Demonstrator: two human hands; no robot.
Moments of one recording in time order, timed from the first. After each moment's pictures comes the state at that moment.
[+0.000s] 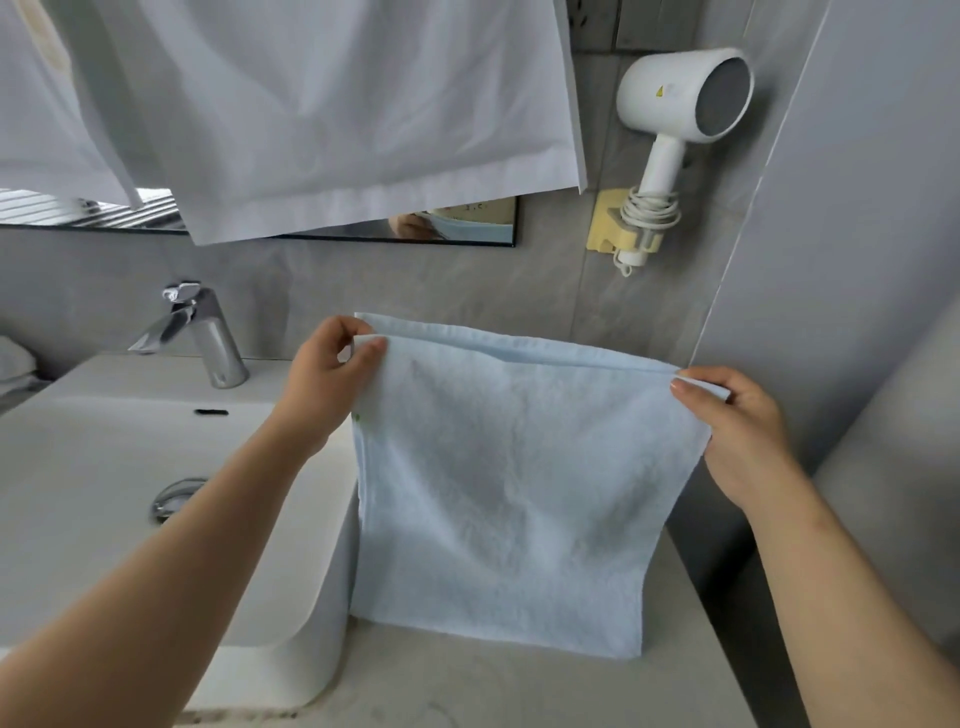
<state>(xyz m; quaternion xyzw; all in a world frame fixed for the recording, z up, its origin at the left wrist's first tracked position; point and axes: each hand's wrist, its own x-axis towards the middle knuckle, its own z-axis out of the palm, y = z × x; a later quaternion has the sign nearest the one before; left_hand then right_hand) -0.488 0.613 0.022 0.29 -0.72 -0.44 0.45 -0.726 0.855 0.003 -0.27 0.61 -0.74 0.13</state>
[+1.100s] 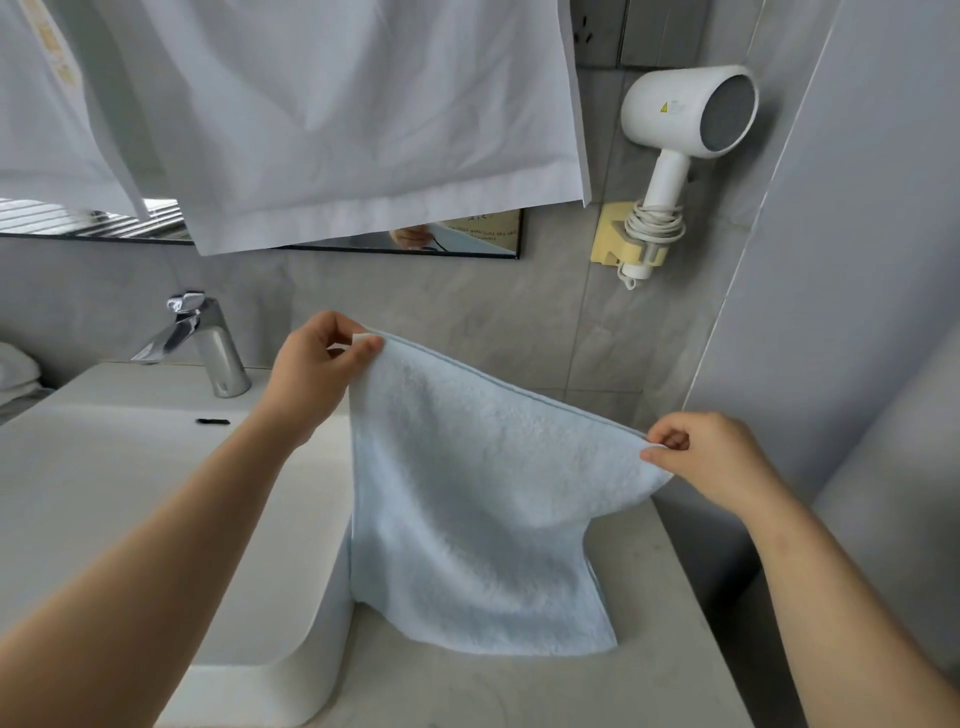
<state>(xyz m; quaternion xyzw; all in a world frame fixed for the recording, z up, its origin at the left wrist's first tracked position) -0.485 0.594 0.034 0.31 -0.73 -0.42 0.44 -0.730 0.849 0.002 -0.41 0.86 -0.31 0.02</state>
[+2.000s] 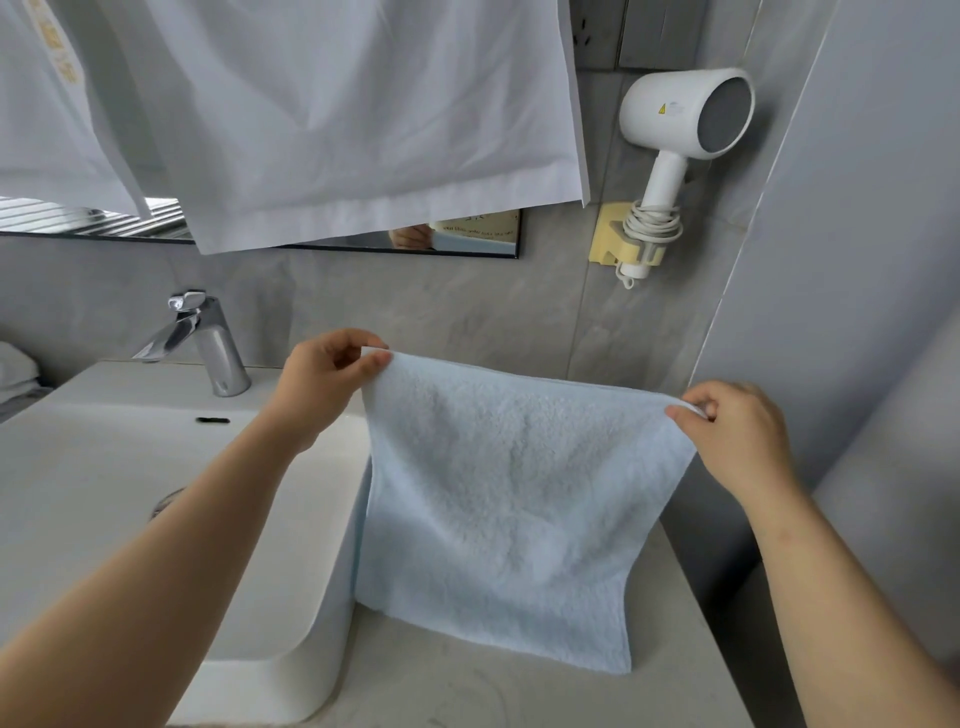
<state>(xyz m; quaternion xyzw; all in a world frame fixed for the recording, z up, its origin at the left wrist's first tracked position) -0.481 0.602 0.031 0.28 -0.74 -0.46 0.40 -0.727 0.851 0.014 -0.34 0.86 -0.37 -0.13</state>
